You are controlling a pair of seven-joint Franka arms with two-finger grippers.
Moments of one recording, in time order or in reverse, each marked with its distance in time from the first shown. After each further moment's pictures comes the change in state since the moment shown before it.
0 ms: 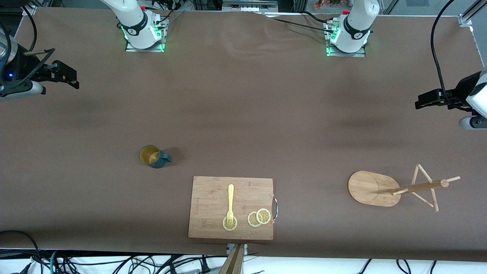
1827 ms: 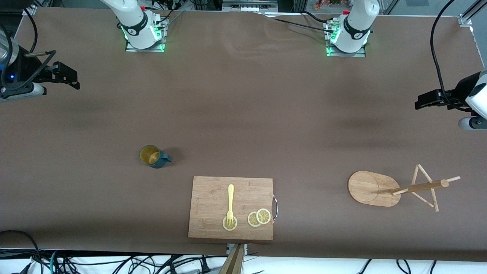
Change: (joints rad) left arm 0.000 0.003 0.000 0.000 0.000 0.000 0.000; right arm -0.001 0.006 0.000 0.000 -0.001 -0.004 0.001
